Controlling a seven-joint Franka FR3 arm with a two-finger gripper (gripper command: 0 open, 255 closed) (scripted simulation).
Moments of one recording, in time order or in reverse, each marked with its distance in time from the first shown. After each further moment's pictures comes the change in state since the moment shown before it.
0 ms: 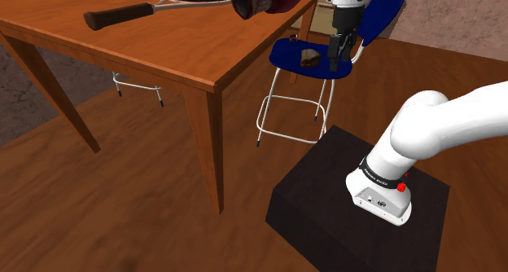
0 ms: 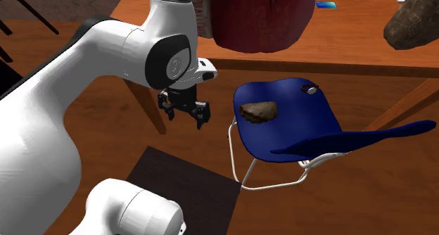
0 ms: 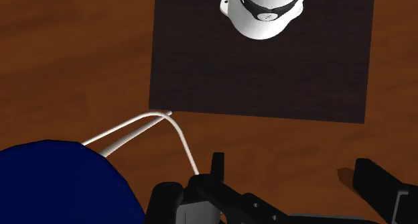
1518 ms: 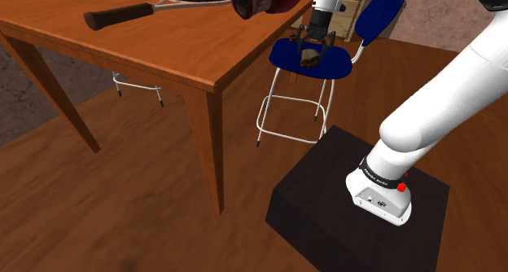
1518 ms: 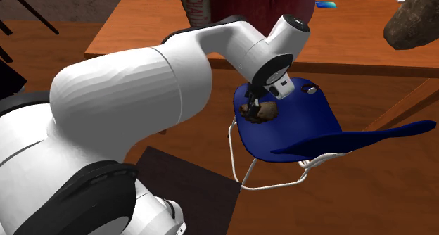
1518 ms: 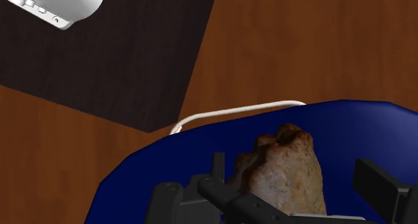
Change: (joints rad) arm -0.316 0.617 -0.094 0.326 0.185 0.344 0.870
